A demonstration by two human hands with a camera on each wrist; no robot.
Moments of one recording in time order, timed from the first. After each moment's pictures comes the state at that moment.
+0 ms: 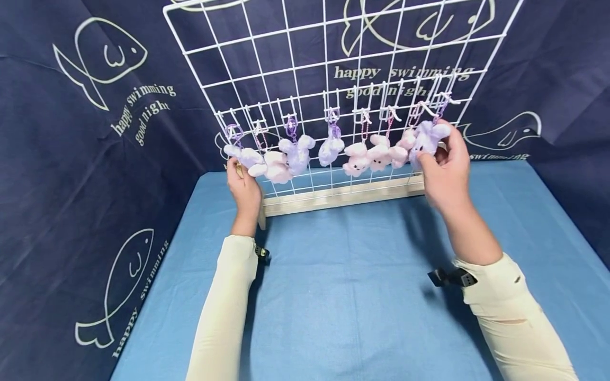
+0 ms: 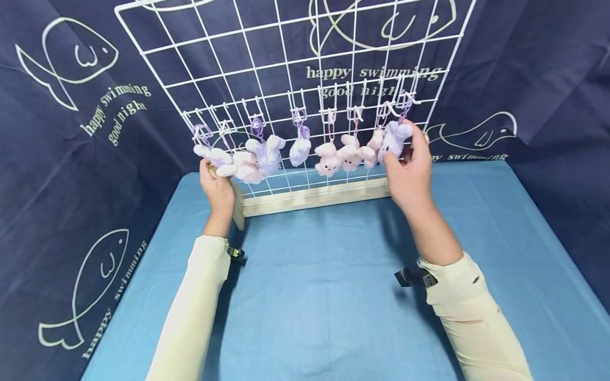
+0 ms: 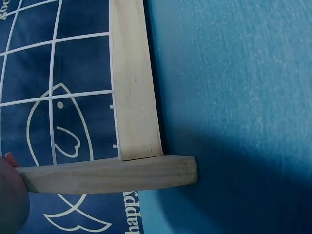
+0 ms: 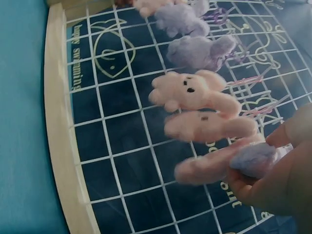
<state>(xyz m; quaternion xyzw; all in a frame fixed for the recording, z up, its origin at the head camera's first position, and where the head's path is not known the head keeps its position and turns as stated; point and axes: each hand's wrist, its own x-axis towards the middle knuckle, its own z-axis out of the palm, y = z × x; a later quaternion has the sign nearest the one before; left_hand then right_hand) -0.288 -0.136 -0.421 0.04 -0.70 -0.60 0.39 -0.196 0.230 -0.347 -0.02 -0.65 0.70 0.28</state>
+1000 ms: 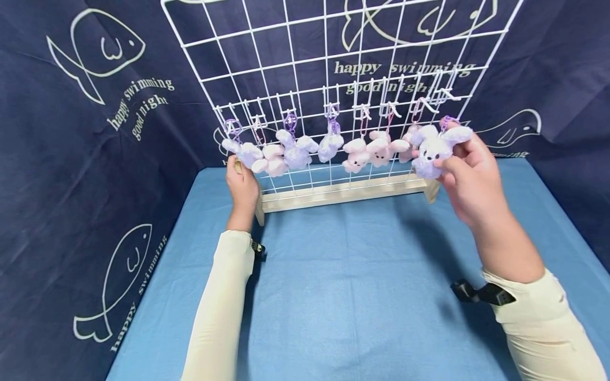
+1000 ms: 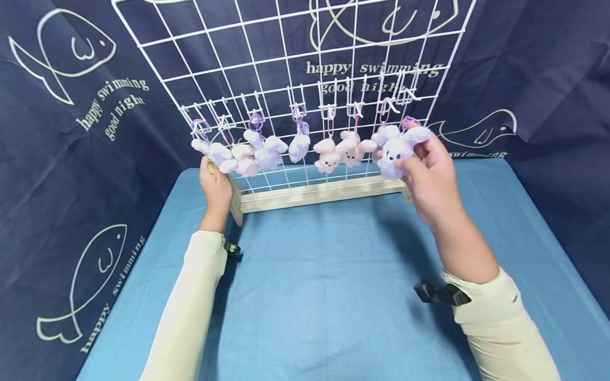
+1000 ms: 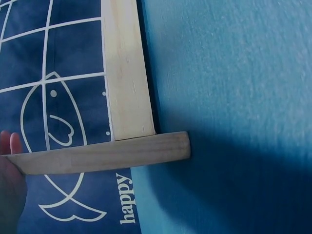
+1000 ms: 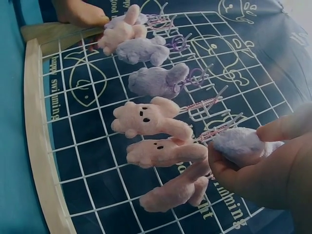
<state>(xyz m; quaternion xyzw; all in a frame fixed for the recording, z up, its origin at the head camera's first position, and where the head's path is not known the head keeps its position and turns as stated) -0.283 -0.151 -0.422 0.03 -0.77 -0.54 0.34 -0.151 0.251 -0.320 0.07 -0.48 0.87 0.11</state>
